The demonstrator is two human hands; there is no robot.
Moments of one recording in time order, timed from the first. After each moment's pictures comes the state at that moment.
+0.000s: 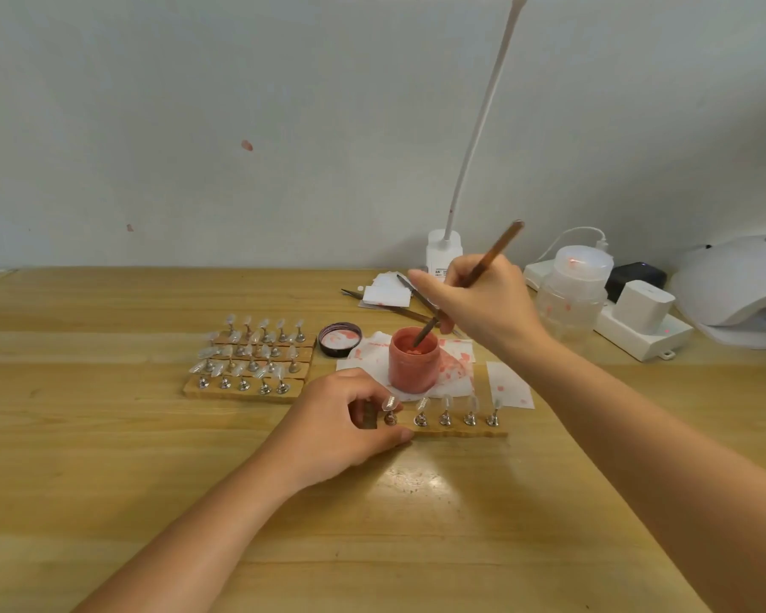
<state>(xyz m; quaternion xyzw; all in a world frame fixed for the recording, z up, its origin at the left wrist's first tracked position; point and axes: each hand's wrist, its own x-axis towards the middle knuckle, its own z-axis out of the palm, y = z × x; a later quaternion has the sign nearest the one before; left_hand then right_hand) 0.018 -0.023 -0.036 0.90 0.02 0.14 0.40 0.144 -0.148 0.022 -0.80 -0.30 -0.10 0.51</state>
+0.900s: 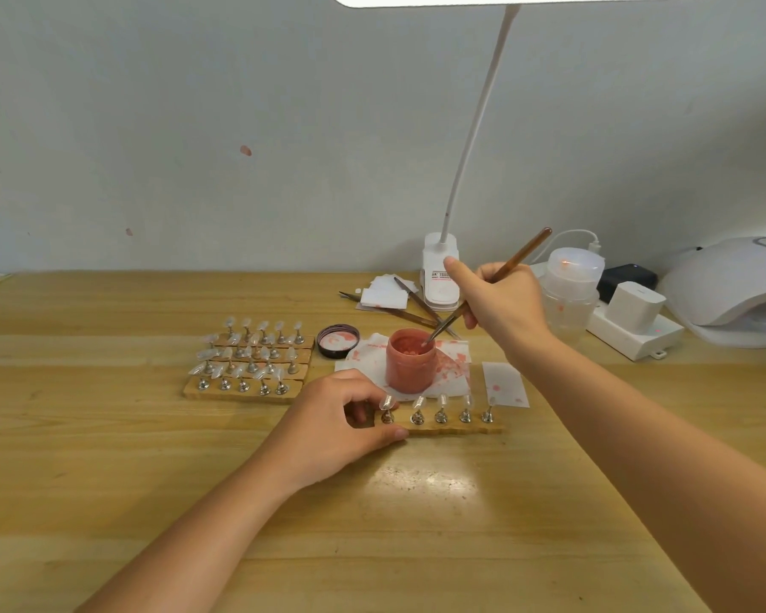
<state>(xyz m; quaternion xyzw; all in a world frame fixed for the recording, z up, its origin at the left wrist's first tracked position) 0.016 -0.022 -0.037 0.90 0.01 0.14 0.41 0.160 -0.155 0.014 -0.79 -0.16 -0.06 0.59</state>
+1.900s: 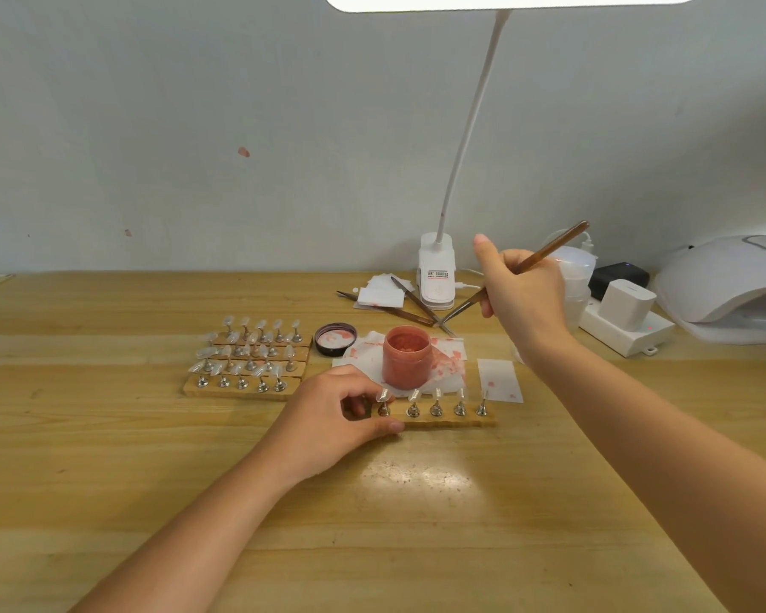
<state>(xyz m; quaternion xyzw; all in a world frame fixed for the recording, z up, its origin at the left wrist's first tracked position) 0.015 -0.024 -0.036 0.90 0.02 0.15 0.41 0.153 -0.169 0.021 -0.75 -0.16 -0.14 0.63</state>
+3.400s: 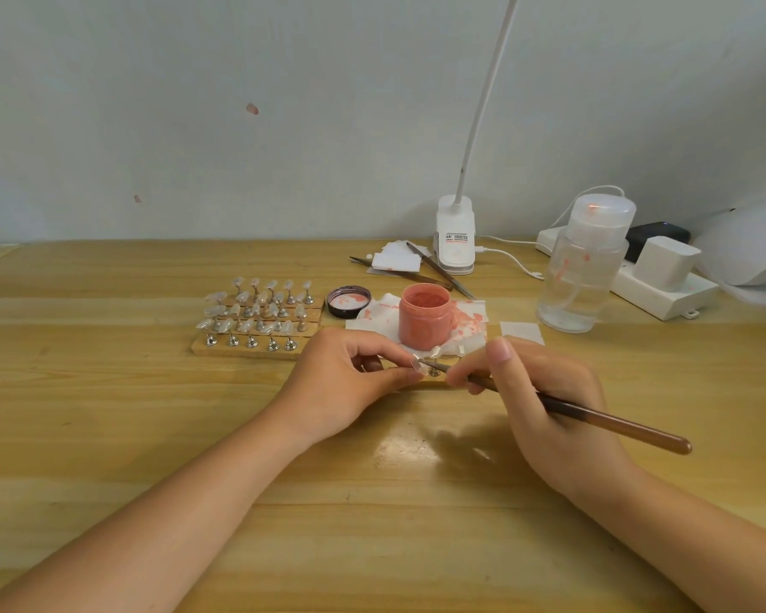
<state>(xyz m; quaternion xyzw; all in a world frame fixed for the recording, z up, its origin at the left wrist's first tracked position) 0.013 -0.031 -0.042 0.82 0.02 0.18 0.54 0.061 -0.205 -0.044 -0.70 -0.44 -0.13 0.55</state>
